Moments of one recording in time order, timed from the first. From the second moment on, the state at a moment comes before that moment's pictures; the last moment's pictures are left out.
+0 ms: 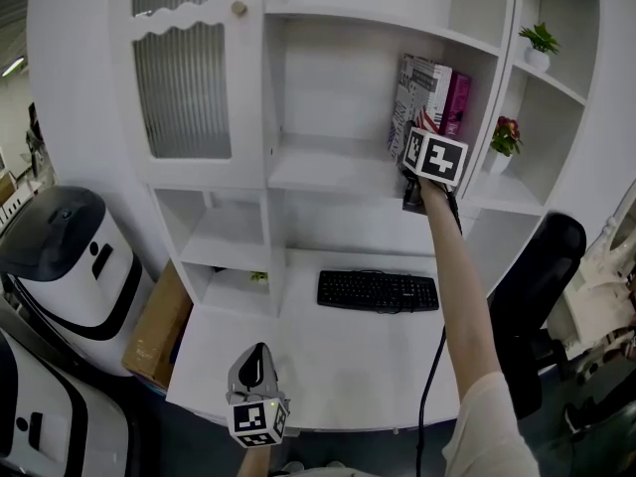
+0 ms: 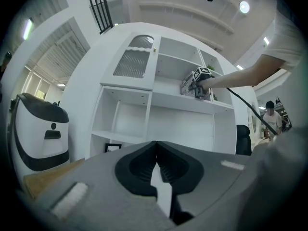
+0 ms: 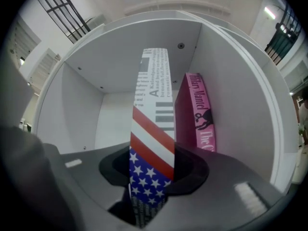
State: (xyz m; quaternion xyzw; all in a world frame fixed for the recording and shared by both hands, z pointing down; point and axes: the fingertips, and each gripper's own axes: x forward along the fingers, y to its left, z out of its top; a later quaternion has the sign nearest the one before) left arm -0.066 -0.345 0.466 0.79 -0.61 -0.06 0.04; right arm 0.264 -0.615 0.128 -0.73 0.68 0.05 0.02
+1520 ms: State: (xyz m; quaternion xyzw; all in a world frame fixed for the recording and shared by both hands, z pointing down) left arm -0.048 -0.301 0.459 0.80 -0.60 -0.04 0.03; right arm 0.243 -0.571 0.150 -0.68 0.73 0.04 0.02
